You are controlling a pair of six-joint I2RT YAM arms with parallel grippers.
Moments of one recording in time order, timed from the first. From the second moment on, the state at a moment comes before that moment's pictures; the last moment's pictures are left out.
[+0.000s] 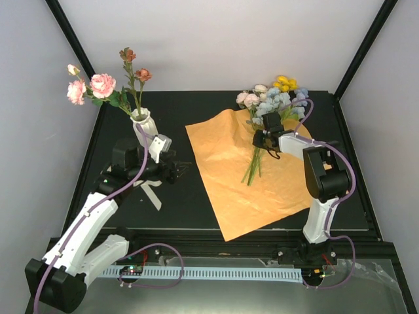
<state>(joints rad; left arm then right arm) -0.31 0.87 0.75 -0.37 0.61 -0.11 0.28 1.90 1.18 -0.21 0.01 0.50</state>
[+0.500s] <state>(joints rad) -0.31 0.82 0.75 -0.37 0.56 -0.12 0.26 1.90 1.16 -0.18 -0.04 0.51</state>
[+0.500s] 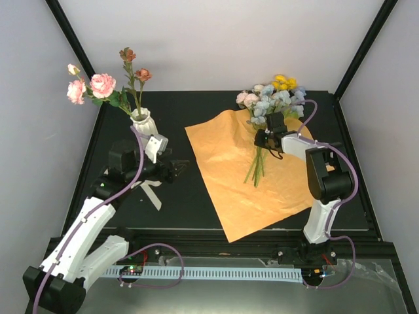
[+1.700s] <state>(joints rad) -0.31 0.91 0.73 -0.32 0.68 -0.19 0.26 1.52 0.84 0.03 -0.29 0.64</state>
